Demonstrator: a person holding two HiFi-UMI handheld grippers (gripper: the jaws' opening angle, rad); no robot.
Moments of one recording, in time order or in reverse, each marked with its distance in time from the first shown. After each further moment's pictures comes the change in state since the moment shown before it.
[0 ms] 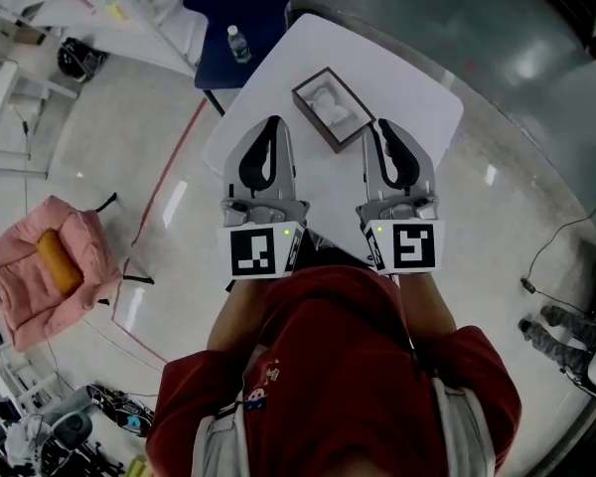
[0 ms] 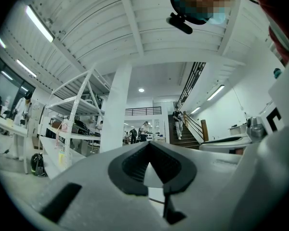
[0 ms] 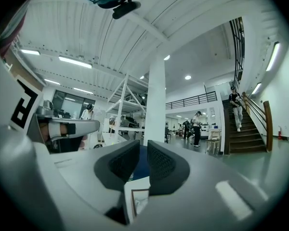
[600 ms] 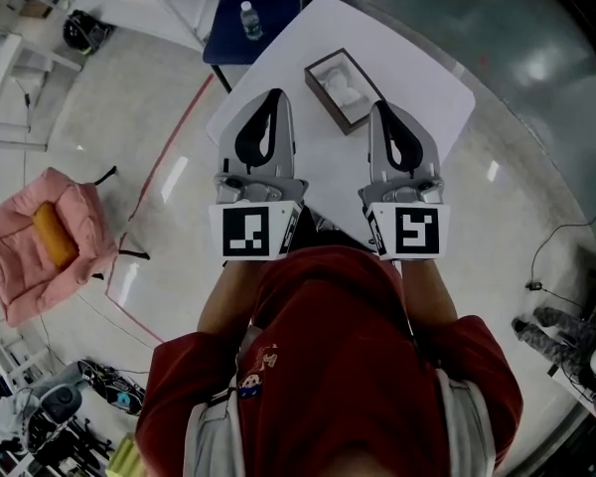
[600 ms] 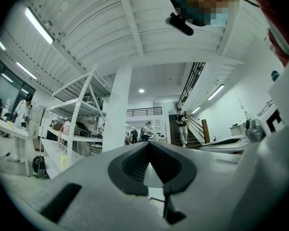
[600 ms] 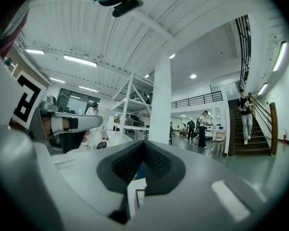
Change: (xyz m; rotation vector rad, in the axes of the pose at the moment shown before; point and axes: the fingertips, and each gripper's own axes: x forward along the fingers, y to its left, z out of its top) left arm -0.016 0.014 0.013 0.013 -0.010 0.005; right arm 0.001 0.025 0.005 -0.032 0.017 0.048
